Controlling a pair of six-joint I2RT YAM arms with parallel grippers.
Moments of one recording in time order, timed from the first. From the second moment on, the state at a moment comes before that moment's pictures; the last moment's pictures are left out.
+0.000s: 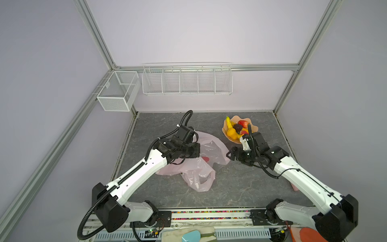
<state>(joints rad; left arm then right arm) -0.75 1.33 1.26 -0.82 0.13 -0.61 0.49 1.19 1.02 -0.78 -0.22 0.69</state>
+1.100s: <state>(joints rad) -0.75 1.31 1.23 -0.80 0.17 -0.62 0.15 2.01 1.70 -0.75 -0.11 0.48</state>
